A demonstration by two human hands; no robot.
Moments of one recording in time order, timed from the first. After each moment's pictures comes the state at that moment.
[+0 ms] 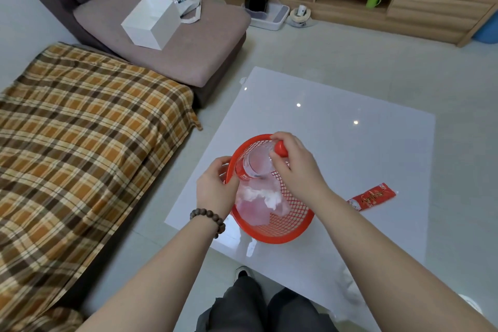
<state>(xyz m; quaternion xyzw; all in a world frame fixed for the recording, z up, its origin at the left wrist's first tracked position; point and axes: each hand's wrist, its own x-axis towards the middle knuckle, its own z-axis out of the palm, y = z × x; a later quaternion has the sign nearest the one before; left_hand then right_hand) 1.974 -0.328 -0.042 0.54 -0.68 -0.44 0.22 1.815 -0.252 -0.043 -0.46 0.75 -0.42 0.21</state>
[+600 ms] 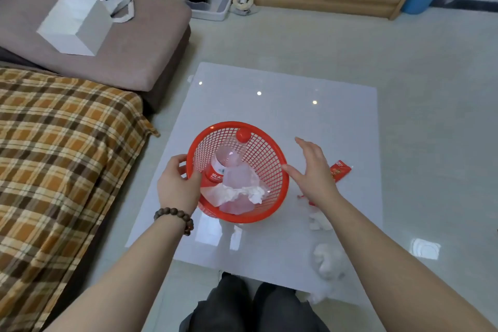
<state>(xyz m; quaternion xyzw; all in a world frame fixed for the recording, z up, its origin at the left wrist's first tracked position) 1.927 -0.337 -0.056 0.57 -0.69 -0.42 0.16 1.732 -0.158 -0.111 -0.30 0.87 -0.35 0.18</state>
